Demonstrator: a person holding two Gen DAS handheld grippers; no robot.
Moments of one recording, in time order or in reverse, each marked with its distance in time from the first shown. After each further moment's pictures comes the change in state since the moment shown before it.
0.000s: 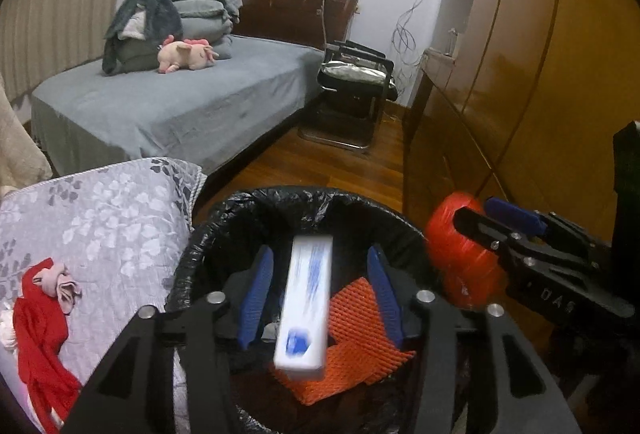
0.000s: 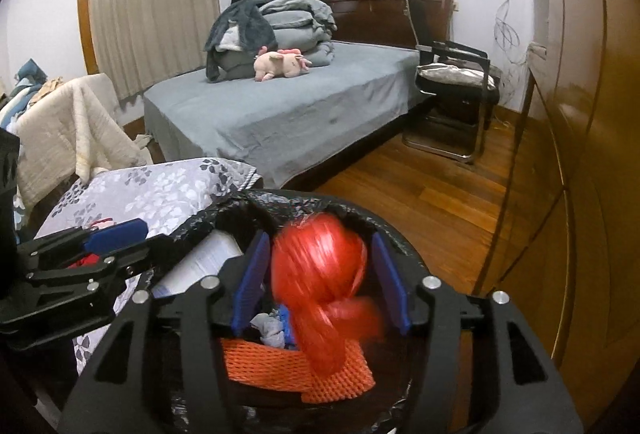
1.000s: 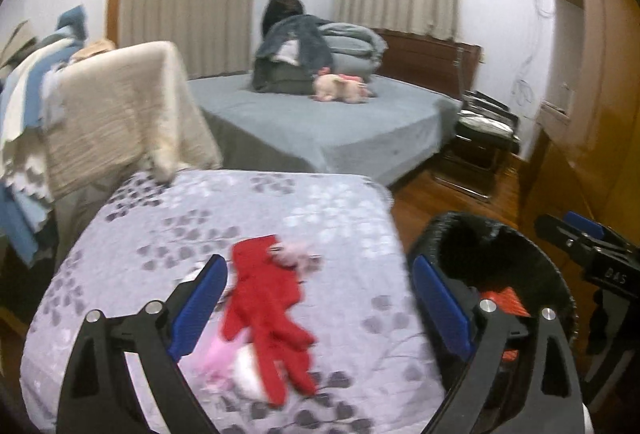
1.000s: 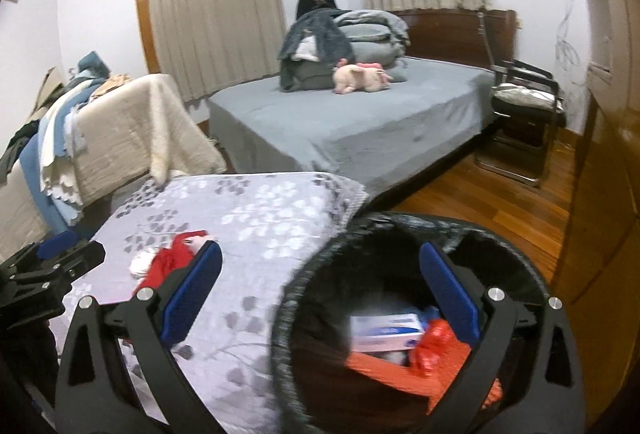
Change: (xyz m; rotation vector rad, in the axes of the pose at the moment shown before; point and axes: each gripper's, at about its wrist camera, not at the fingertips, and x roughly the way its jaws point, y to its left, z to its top) left arm -0.158 0.149 -0.048 -0.188 -0.153 0.449; right arm -0.003 0.136 0.018 -0.074 -0.047 0.235
